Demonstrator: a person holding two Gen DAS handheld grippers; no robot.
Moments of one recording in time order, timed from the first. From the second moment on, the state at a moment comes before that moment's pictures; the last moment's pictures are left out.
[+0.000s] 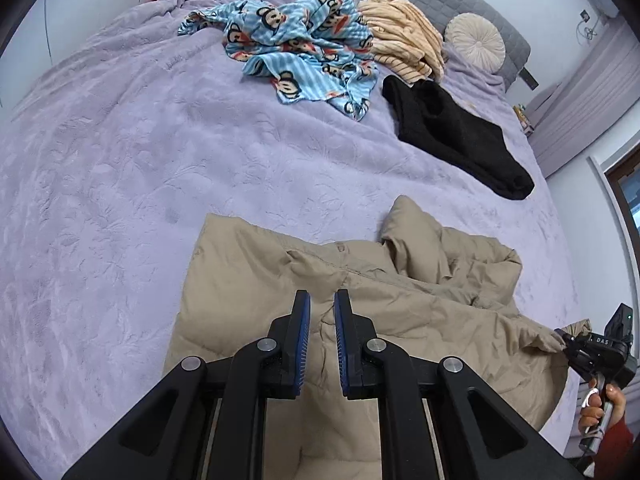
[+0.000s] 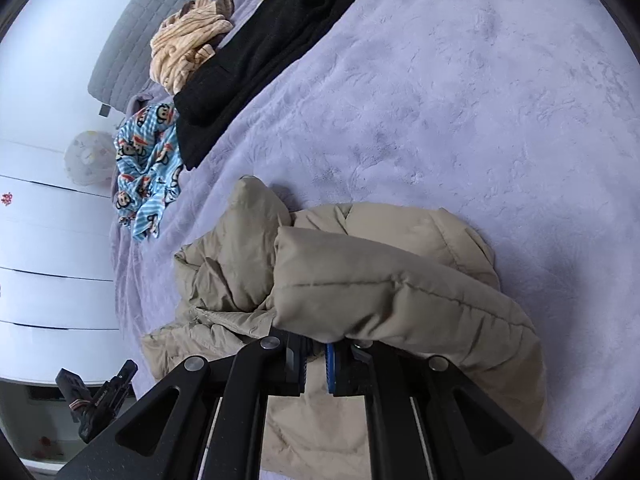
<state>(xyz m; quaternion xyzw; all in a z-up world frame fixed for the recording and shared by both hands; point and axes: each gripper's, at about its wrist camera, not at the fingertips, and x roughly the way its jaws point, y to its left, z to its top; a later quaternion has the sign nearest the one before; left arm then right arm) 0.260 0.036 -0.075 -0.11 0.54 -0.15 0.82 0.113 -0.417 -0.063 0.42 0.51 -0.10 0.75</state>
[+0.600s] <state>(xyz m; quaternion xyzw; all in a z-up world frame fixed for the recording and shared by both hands) 0.296 0.078 -0.128 -0.09 0.58 -0.11 0.80 0.116 -0.437 -0.032 0.21 0.53 -0.13 0.81</state>
